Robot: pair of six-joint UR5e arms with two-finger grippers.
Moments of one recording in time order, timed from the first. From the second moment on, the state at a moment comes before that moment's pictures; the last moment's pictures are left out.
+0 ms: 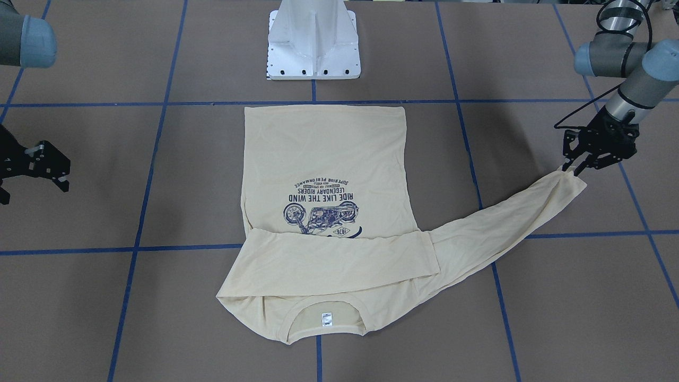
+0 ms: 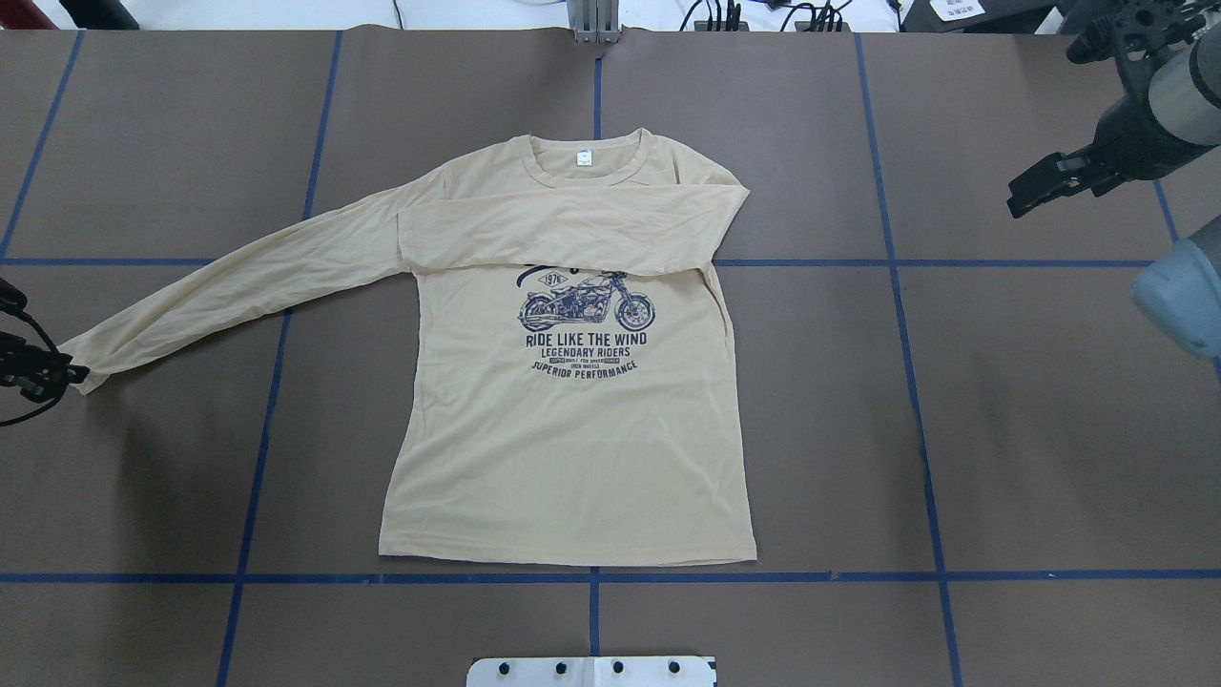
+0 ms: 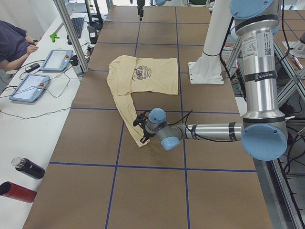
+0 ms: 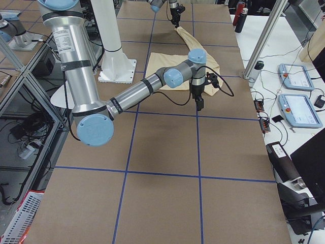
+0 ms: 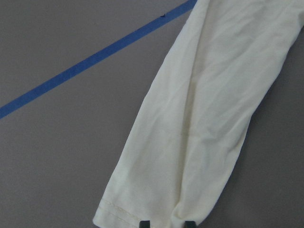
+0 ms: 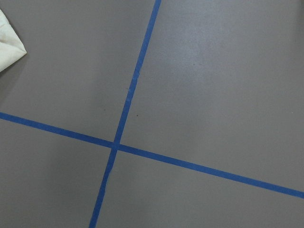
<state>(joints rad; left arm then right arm) -0.93 -1.41 -1.55 -2.58 -2.05 -0.39 1.12 -1.34 1.88 -1.58 2.15 0.43</state>
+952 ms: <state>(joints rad) -0.92 -1.40 -1.55 -2.58 -2.06 -0.39 1.12 -1.34 1.88 -1.58 2.15 0.43</state>
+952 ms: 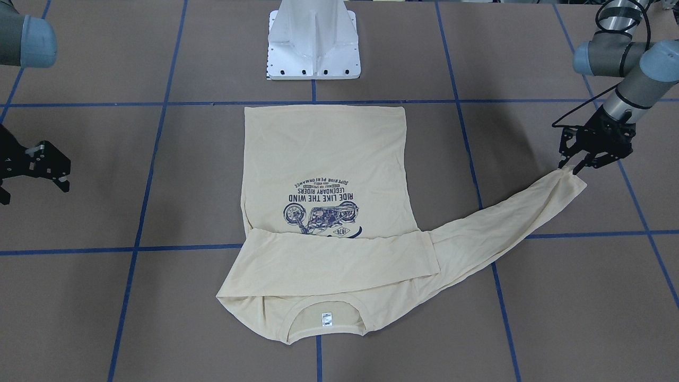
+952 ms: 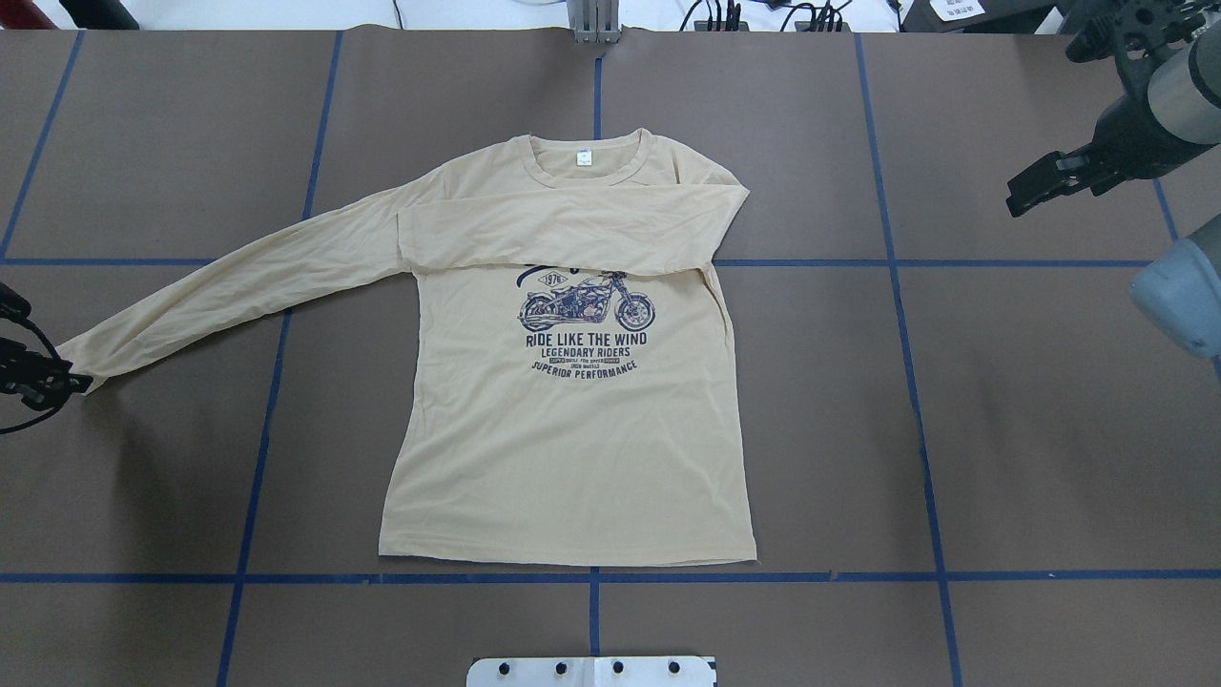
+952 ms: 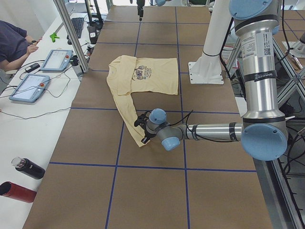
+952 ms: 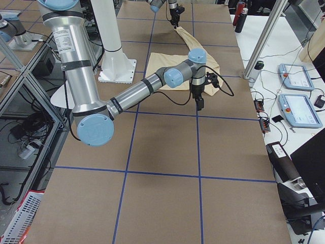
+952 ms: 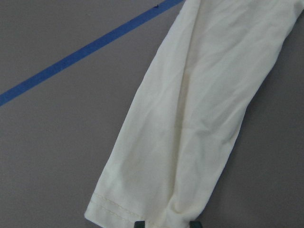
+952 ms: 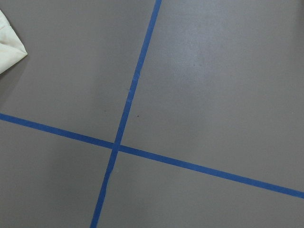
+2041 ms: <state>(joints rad) -0.93 -1.42 -1.62 -2.57 -2.08 -0.39 1.12 -1.34 1.89 -1.58 2.15 0.42</state>
